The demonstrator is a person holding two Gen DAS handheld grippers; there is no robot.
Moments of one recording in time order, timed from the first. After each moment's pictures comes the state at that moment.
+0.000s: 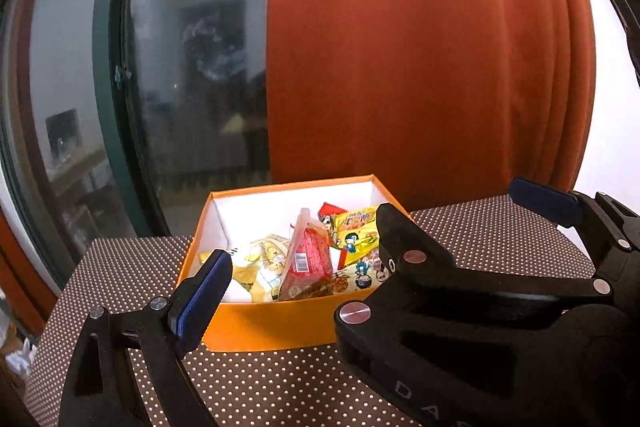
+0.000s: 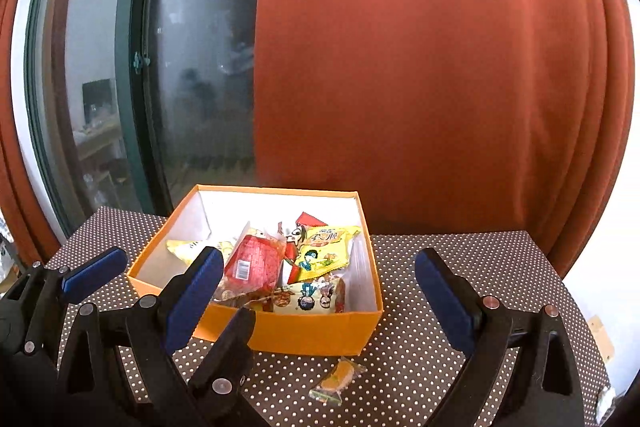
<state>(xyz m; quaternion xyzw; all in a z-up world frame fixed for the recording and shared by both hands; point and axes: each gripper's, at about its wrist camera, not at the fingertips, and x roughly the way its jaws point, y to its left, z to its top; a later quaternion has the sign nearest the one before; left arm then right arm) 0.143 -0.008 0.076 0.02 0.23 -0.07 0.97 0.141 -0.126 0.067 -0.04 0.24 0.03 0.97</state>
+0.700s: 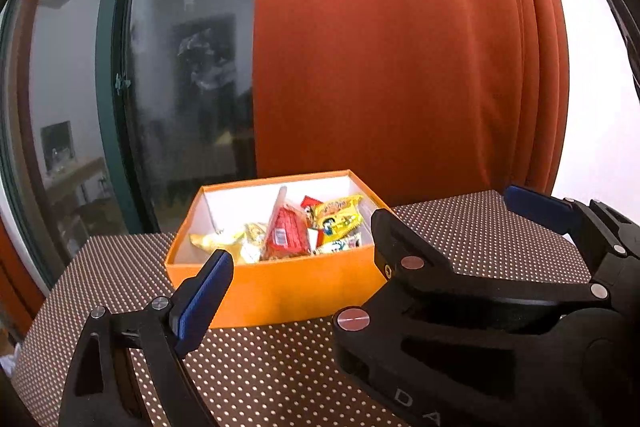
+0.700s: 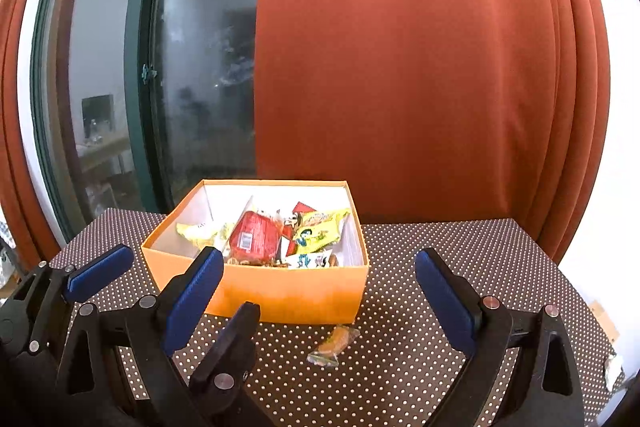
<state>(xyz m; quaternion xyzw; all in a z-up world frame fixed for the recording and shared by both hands) 0.089 -0.021 0.046 0.02 0.20 -0.09 0.98 0.081 -0.137 0.044 -0.03 0.21 0.02 0.98</state>
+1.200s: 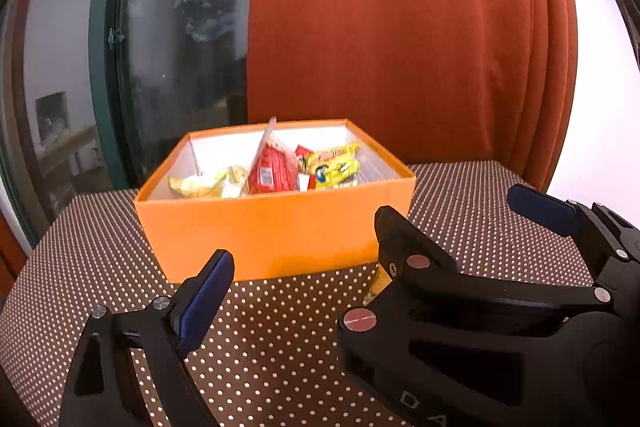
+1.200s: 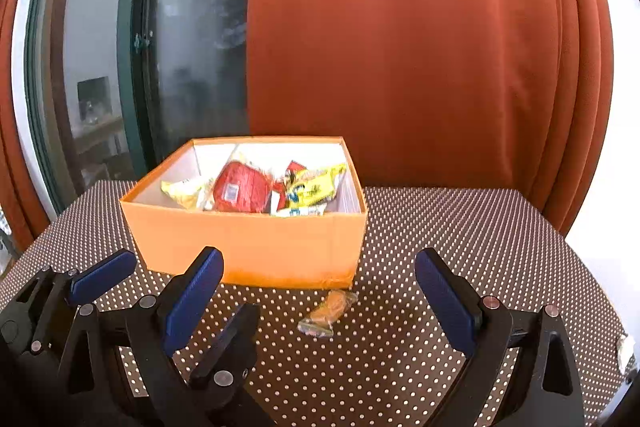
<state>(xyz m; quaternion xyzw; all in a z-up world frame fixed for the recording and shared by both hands) 0.105 -0.029 -0.007 0.00 0.26 -0.09 0.96 0.090 -0.147 -0.008 -0.03 0.25 0.02 0.97</state>
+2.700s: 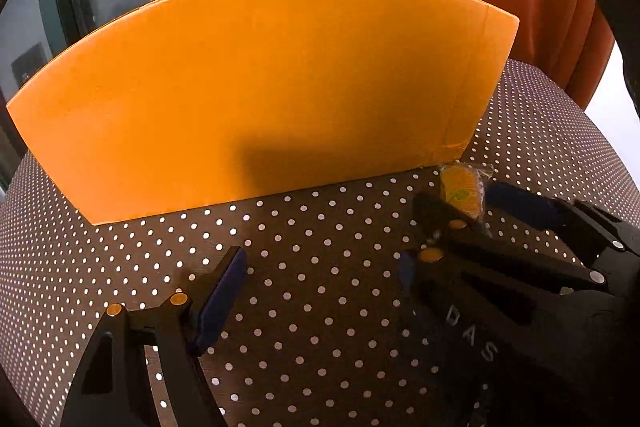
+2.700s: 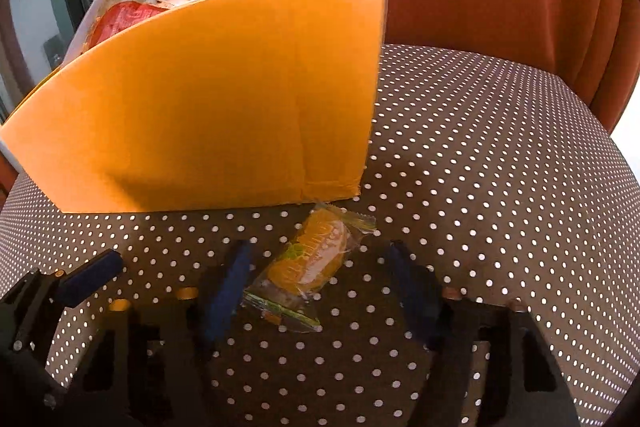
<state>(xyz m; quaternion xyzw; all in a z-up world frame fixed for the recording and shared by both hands) 0.221 -0.036 -0.113 0.03 0.44 -0.09 0.89 0.206 -0.171 -0.135 0.01 0.44 0.01 0.90</state>
